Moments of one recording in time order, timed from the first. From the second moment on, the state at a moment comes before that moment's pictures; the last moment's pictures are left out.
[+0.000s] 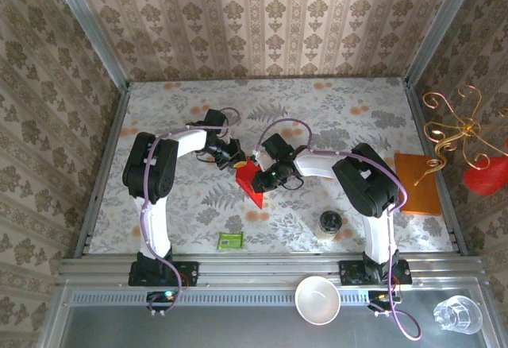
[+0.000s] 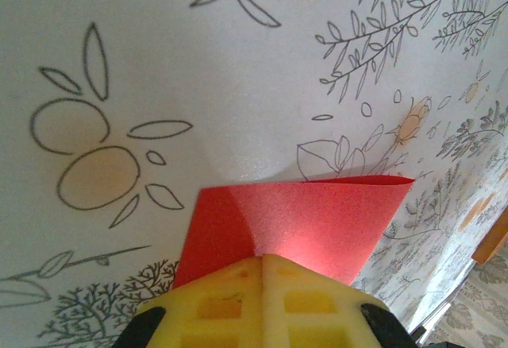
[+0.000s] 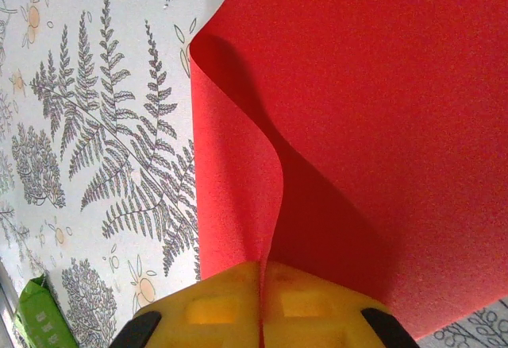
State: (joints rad) left arm -0.40 2.04 1.29 -0.50 0.62 -0.68; right arm 0.64 1.98 1.17 -0.30 -0.52 0.26
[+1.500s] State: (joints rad) left arm -0.54 1.74 0.90 -0.29 0.50 -1.03; right arm 0.64 1.99 1.18 -0.31 -0.52 0.27
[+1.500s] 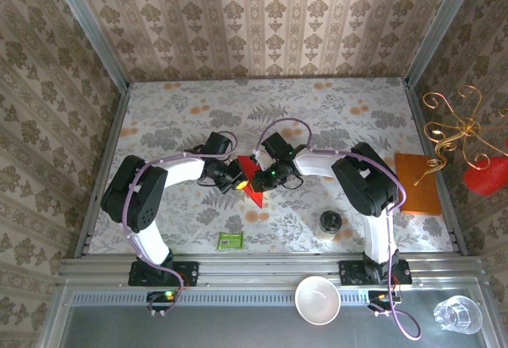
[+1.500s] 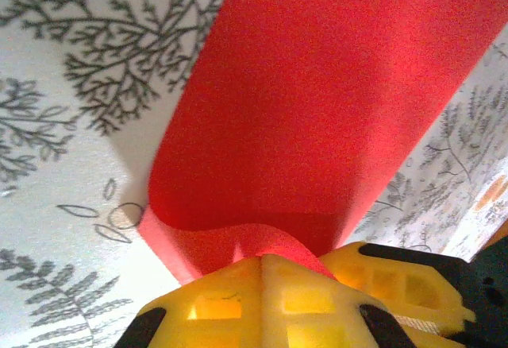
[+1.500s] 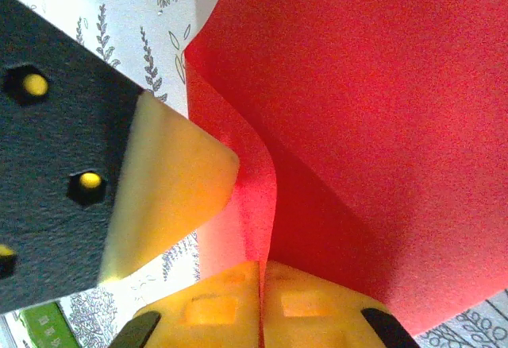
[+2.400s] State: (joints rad) left arm -0.52 1.75 0.82 -0.15 0.55 -1.03; right arm 0.52 1.93 1.21 -0.37 -0.52 0.41
